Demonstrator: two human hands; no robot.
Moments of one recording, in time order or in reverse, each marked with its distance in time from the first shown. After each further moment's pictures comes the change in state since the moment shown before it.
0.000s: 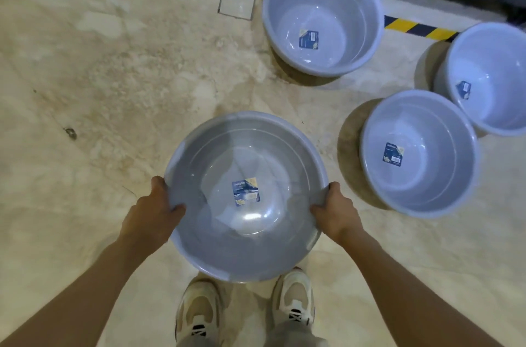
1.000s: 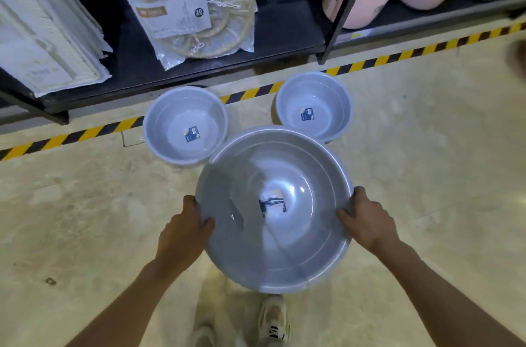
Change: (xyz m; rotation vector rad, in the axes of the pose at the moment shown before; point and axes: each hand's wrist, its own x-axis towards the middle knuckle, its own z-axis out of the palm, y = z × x) left_hand -0.161 0.364 -0.053 0.206 -0.033 0.439; right_hand -0.155 0.194 -0.311 0.106 0.327 0.151
